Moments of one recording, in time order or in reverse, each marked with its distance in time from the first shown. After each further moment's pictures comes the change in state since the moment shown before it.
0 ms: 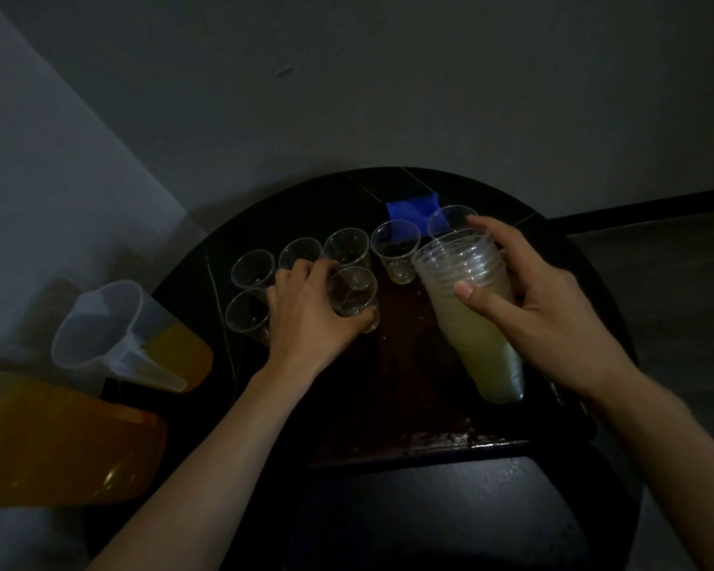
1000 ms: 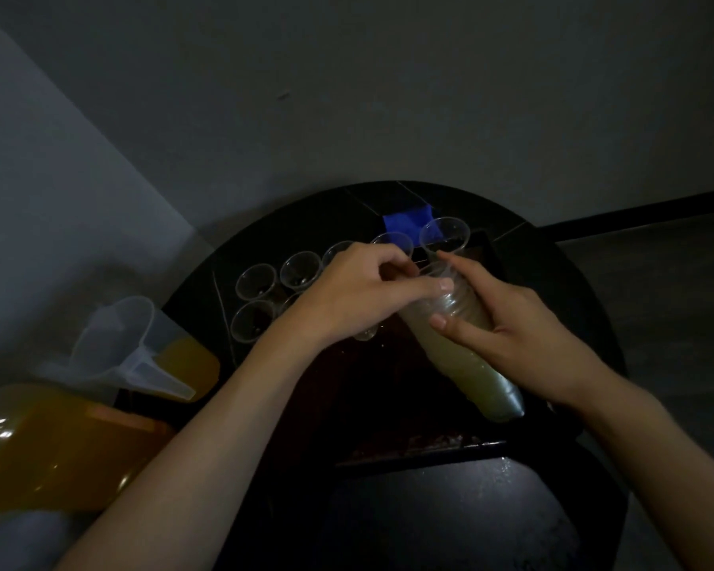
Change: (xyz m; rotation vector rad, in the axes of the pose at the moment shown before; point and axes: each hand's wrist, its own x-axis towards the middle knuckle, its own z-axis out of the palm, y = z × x) left_hand 0.013 0.092 -0.067 -0.434 -0.500 0.111; right_hand -0.003 0.009 0.000 -0.105 -0.158 -0.066
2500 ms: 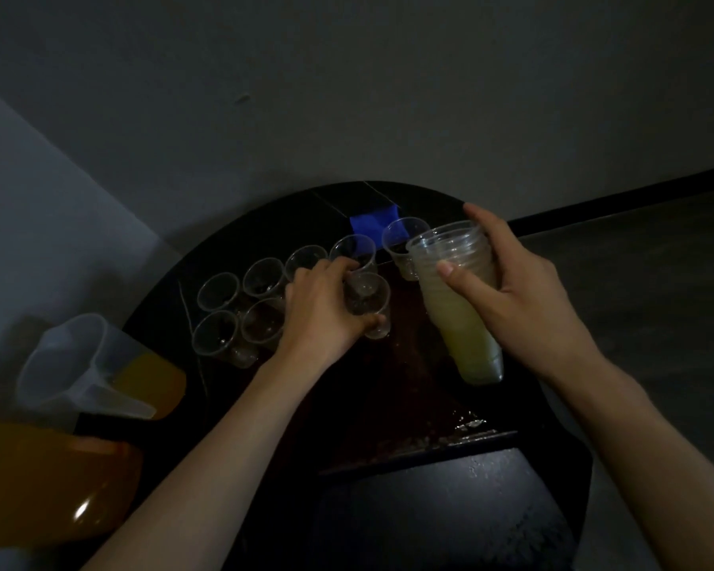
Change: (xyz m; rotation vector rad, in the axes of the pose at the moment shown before) left_hand 0.021 -0.048 0.043 0.389 0.322 -0.065; right_hand -0.003 0.000 -0.027 0.128 0.302 0.129
